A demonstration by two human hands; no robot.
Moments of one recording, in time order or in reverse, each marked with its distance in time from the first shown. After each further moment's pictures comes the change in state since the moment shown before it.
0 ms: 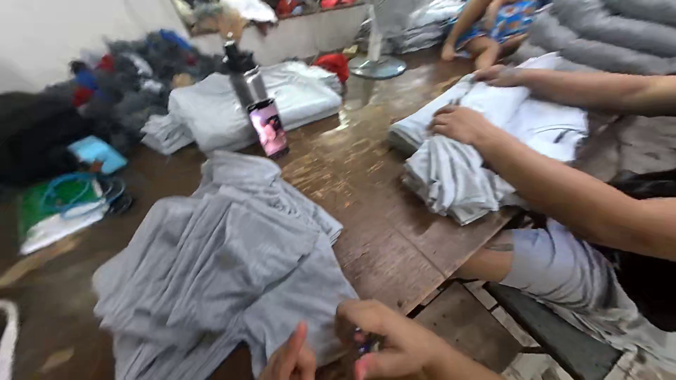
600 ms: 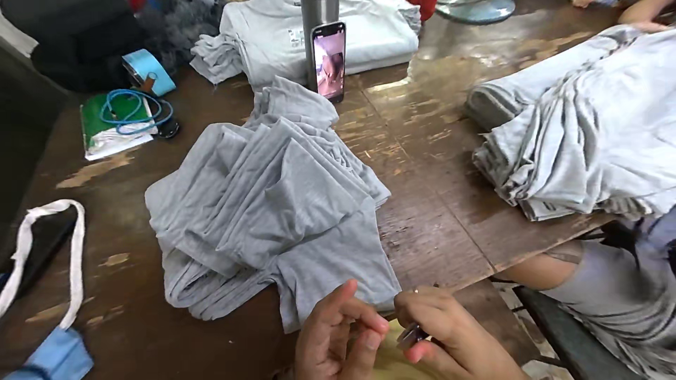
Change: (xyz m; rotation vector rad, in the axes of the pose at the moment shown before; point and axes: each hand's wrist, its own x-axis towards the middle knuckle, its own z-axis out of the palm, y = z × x) left_hand 0.012 0.013 0.035 -0.241 0.179 -0.031; right_hand -0.014 -0.031 -0.008 -0.362 -0.032 0.013
